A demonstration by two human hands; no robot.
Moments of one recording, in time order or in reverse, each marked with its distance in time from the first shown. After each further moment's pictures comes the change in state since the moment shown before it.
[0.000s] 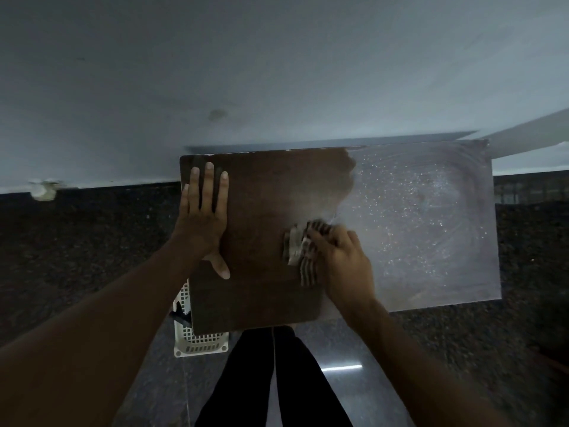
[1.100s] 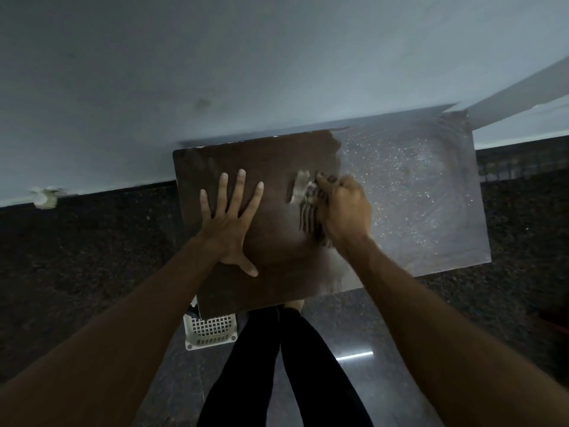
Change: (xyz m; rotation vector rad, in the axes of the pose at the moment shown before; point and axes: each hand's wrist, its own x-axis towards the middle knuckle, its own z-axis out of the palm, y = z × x) left_hand -0.014 0.041 0.012 0.104 -0.040 0.199; right_hand 0.049 0.008 -0.009 0.122 0.057 0.275
